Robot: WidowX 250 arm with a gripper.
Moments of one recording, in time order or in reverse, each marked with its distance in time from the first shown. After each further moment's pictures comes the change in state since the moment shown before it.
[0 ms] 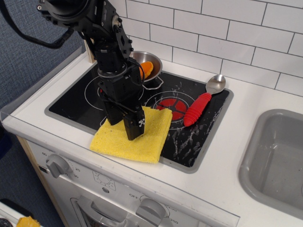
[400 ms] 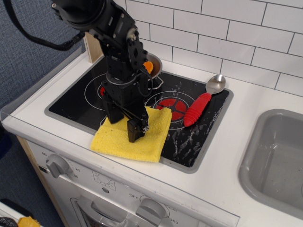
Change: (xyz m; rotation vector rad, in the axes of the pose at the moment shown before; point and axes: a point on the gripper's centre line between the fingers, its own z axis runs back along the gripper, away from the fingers) arm 0.000 -0.003 0.000 0.160 0.028 0.000
